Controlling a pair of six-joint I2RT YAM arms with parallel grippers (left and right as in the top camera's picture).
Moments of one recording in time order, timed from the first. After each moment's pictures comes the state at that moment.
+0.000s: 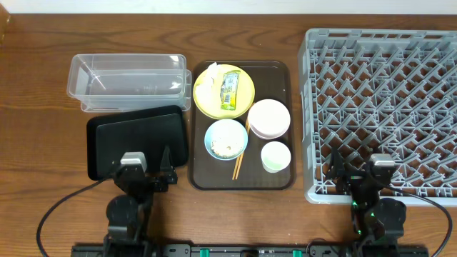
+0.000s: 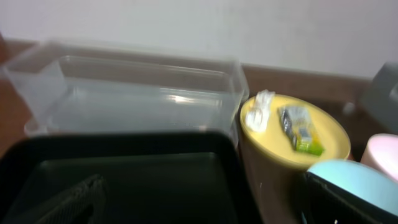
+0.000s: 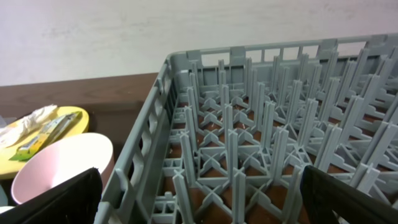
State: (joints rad) left arm -0.08 0.06 0.07 -0.20 -0.05 -0.15; right arm 0.04 0.06 0.02 -0.10 -0.01 0.13
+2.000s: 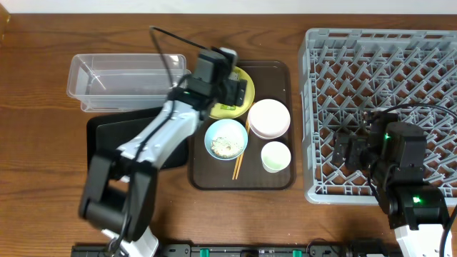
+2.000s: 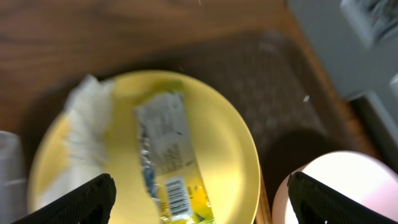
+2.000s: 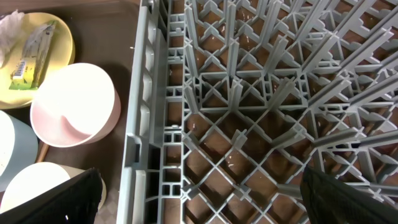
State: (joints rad) left arm -0.41 1.82 1.20 -0.18 0.09 -0.13; right arm 0.04 0.85 0.77 -0.71 -0.03 0.13
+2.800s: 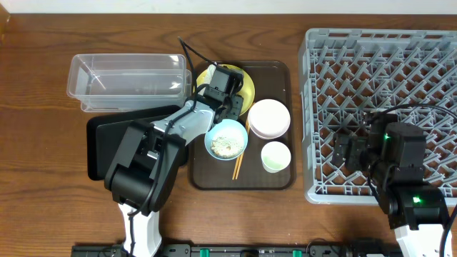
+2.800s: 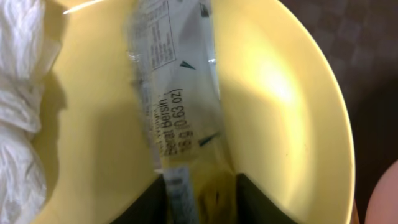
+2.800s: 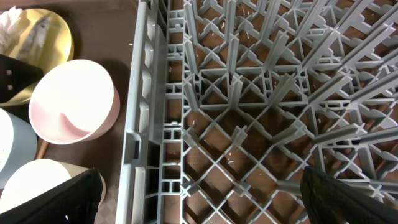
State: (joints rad) left arm -0.44 2.02 1.20 -0.16 0.00 -0.12; right arm 0.04 0.85 0.77 -0.72 -0.03 0.13
